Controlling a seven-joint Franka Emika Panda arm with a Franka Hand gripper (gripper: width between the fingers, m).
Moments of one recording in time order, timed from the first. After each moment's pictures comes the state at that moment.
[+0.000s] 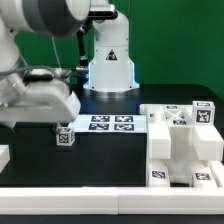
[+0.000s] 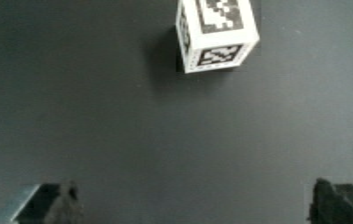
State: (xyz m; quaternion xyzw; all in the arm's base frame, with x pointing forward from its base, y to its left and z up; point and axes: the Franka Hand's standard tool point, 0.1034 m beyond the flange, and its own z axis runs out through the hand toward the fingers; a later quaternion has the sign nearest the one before) arm 0.509 -0.161 0.044 -0.94 0.15 0.30 0.08
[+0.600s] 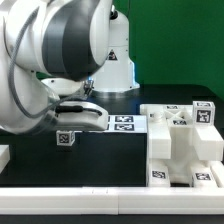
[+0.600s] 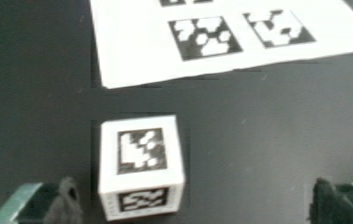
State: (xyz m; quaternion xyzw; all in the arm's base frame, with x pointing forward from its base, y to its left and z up) arm 0.466 -0.114 0.034 -0.87 0.11 0.47 0.13
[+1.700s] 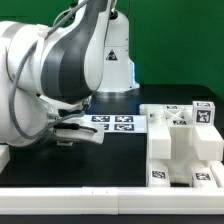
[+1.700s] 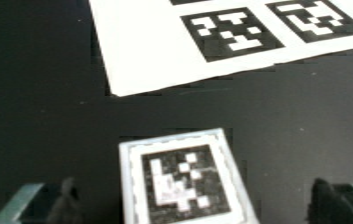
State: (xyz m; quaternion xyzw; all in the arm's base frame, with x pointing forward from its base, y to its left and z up) arm 0.436 -0.118 0.005 -0.86 0.15 0.48 0.11
